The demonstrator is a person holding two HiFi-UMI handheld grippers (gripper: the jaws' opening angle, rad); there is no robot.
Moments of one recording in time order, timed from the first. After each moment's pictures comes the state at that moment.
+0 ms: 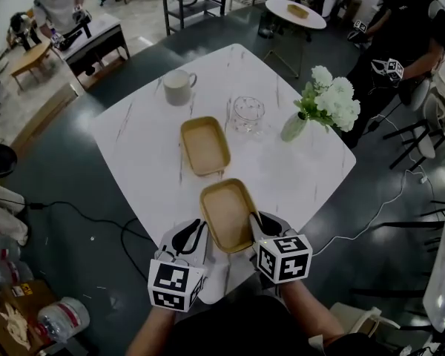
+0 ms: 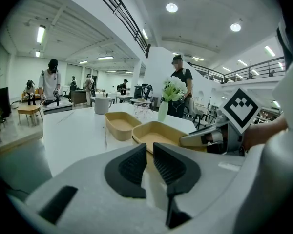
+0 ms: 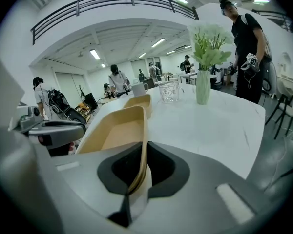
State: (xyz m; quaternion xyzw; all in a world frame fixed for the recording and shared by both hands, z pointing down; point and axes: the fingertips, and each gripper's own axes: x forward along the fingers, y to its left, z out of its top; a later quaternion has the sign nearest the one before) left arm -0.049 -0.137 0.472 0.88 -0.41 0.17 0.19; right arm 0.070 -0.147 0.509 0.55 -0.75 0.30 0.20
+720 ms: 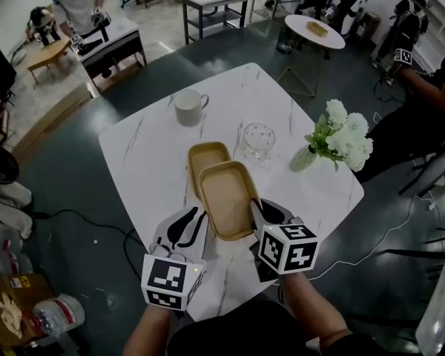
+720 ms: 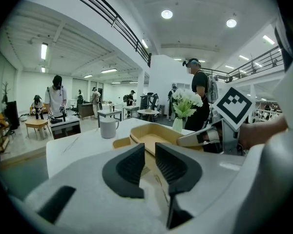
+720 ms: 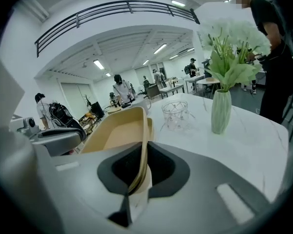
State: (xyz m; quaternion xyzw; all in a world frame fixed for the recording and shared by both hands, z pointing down) left arm -0.044 -0.224 0.412 0.87 -0.46 0.14 0.14; right arm 0.070 -0.254 0.455 0.52 -0.78 0.30 0.15
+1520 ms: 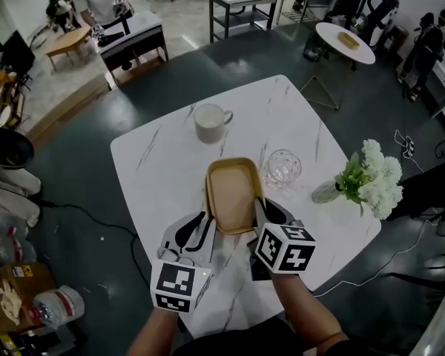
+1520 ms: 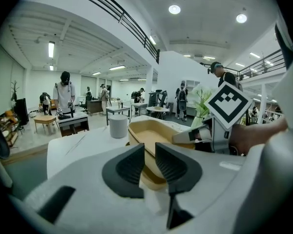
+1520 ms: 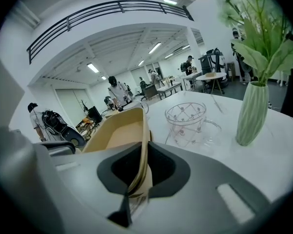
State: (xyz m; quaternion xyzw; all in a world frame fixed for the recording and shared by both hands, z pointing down) left arm -0.065 -0.298 0.429 0.84 -0.50 0.15 0.15; right arm 0.041 -0.351 0.475 0.53 -0.77 0.33 0.13
